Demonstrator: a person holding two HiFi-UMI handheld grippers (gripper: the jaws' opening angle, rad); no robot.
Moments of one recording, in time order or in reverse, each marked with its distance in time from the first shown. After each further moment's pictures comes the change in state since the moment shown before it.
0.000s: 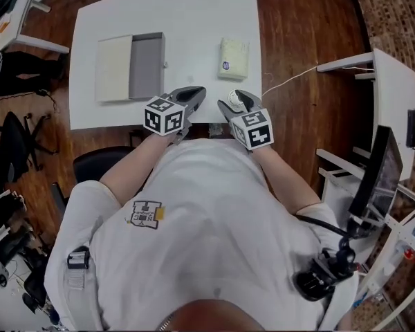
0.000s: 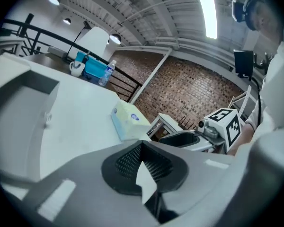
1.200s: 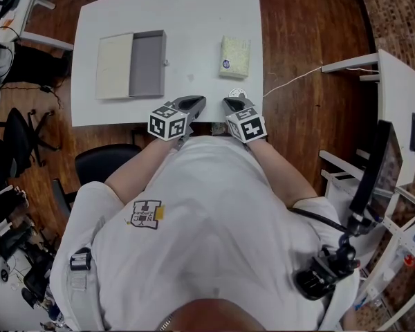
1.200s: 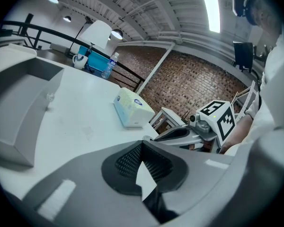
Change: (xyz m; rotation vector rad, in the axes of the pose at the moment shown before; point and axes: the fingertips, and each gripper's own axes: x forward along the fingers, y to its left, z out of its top) left arm 0.004 0.009 -0.056 -0.018 0.075 0.039; right arm 0.039 0.001 -0.052 0.001 0.130 0.063
